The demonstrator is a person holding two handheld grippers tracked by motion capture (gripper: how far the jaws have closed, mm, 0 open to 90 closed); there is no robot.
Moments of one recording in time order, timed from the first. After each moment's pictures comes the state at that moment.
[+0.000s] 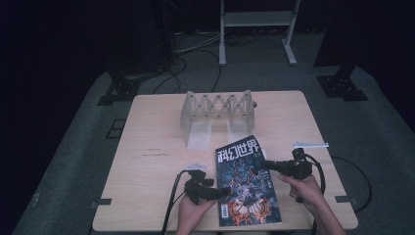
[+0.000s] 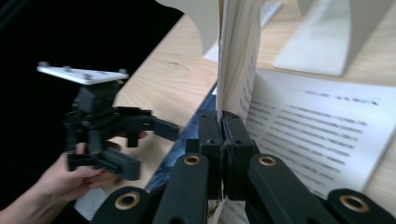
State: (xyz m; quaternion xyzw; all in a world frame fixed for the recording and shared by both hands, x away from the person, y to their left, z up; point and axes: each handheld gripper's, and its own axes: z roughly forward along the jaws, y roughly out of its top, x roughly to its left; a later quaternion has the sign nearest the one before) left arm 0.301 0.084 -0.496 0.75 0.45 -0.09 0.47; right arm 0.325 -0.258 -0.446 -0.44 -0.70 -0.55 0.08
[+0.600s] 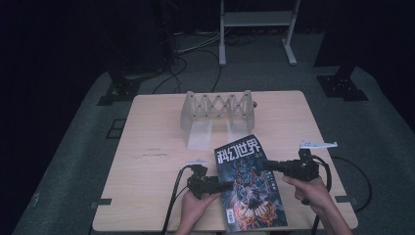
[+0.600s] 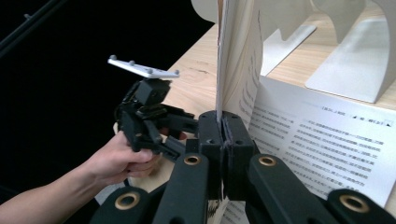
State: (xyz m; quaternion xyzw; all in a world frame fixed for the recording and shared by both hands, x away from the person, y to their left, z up) left arm 0.319 0.079 -0.497 0.74 0.45 -0.12 0.49; right arm 0.307 -0.261 -0.417 -0.40 -0.71 -0.57 0.08
